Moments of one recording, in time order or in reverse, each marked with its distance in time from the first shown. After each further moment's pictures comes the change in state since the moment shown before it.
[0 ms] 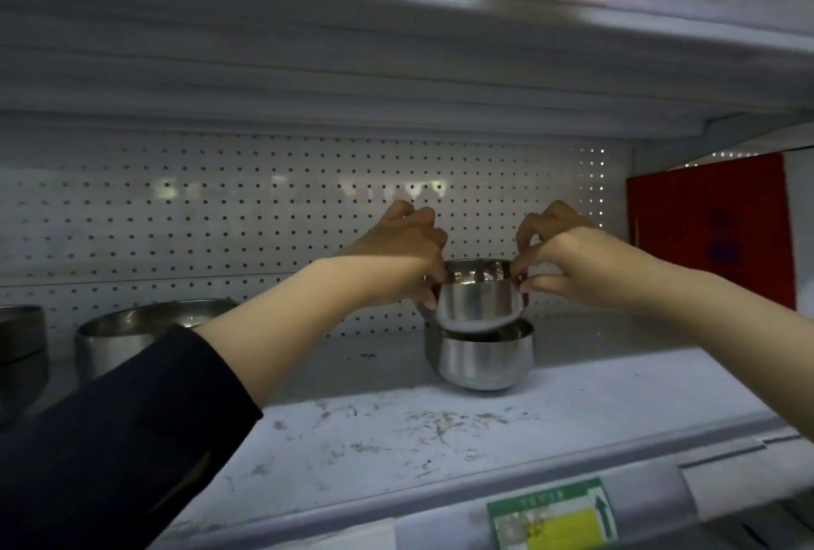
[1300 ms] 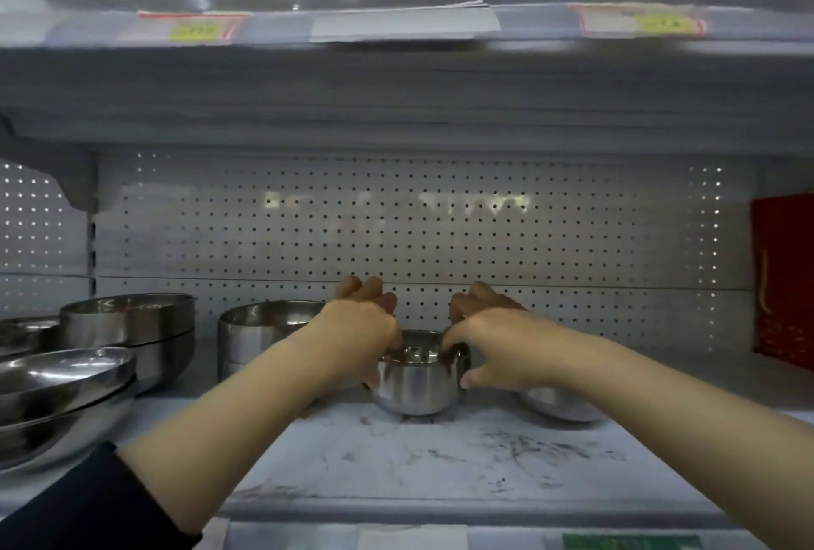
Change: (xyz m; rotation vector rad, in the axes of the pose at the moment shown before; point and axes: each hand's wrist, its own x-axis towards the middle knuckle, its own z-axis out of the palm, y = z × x) left_hand -0.112 0.010 -0.003 0.066 -0.404 -0.434; right_hand 0.064 -0.120 0.044 0.158 -0.233 -0.201
